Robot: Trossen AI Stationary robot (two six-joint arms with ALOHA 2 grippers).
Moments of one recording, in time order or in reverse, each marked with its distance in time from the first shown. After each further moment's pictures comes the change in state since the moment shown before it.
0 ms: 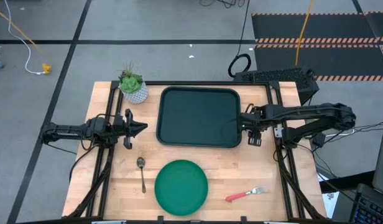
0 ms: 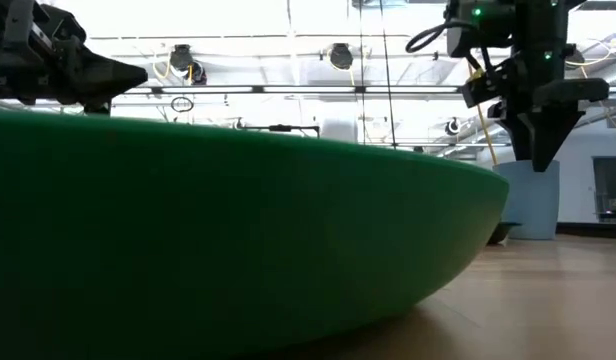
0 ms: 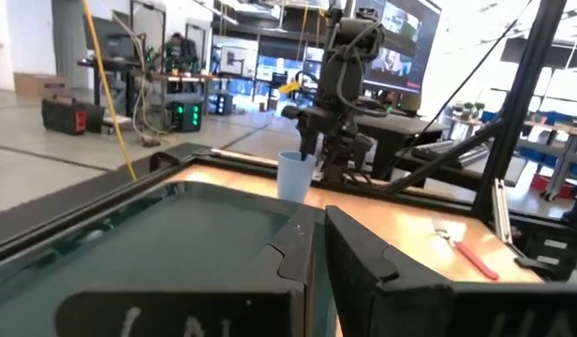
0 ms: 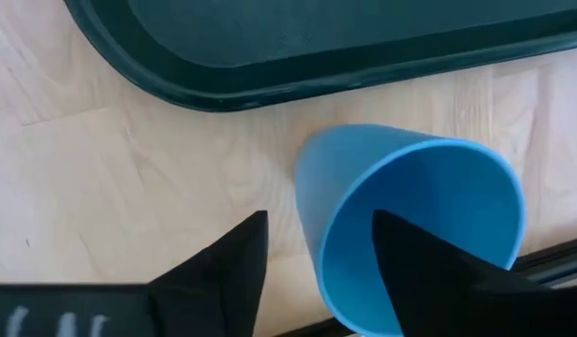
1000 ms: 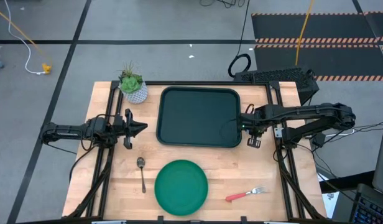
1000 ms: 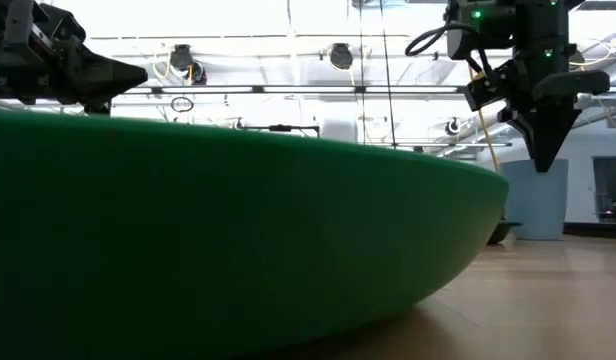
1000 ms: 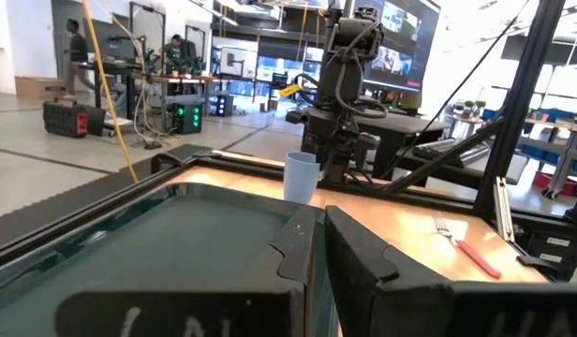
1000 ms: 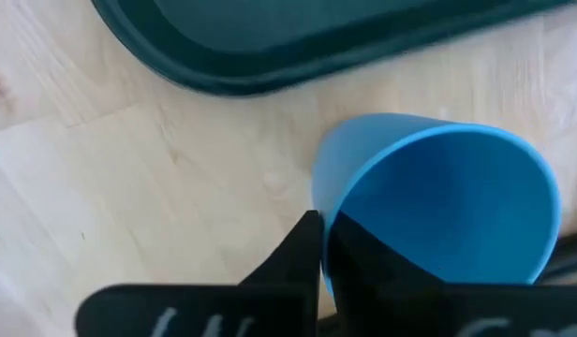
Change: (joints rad) left arm 0.000 0.000 0.000 0.000 0.000 0.007; right arm 0.000 0.003 0.004 -0.038 -0.081 0.113
